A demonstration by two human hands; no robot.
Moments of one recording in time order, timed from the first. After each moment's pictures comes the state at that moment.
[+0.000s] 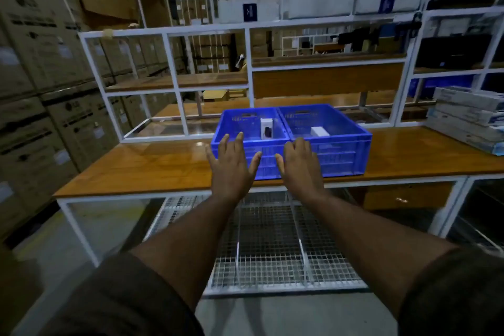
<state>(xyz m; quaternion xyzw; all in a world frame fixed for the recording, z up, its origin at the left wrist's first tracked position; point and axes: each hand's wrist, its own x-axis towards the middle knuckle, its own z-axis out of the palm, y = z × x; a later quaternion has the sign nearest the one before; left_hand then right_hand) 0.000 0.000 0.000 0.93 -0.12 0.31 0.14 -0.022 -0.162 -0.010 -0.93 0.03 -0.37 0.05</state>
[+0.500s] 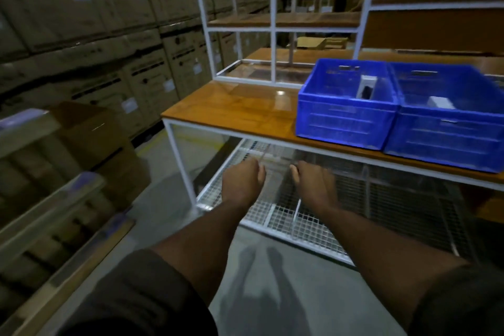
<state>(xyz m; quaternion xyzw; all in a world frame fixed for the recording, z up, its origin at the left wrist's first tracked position) -0.049 0.132 -0.103 0.97 0.06 0.18 0.13 -0.015 -0.040 -0.114 -0.96 -0.13 -0.16 0.17</state>
